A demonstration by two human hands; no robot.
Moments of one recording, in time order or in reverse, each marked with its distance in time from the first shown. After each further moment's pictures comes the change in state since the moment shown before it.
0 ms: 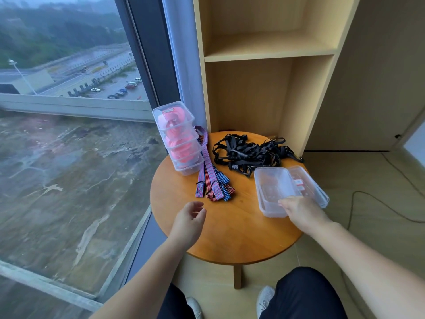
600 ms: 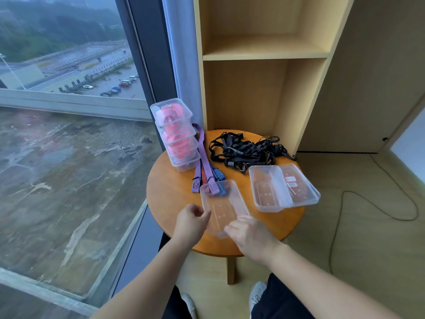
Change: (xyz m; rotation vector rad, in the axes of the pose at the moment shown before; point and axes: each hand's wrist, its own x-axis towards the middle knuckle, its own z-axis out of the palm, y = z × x) left_hand -0.022 0.007 0.013 -0.044 0.018 -0.103; right_hand -0.039 -0.122 0.022 0.020 0.229 -0.566
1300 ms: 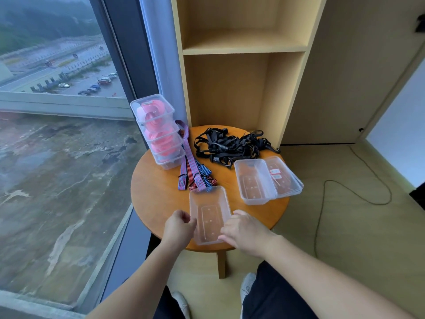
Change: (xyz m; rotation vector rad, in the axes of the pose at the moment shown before) left_hand 0.003 -0.026 0.011 0.062 -0.052 -0.111; right_hand -0.014 0.016 0.005 -0.042 -0.319 0.080
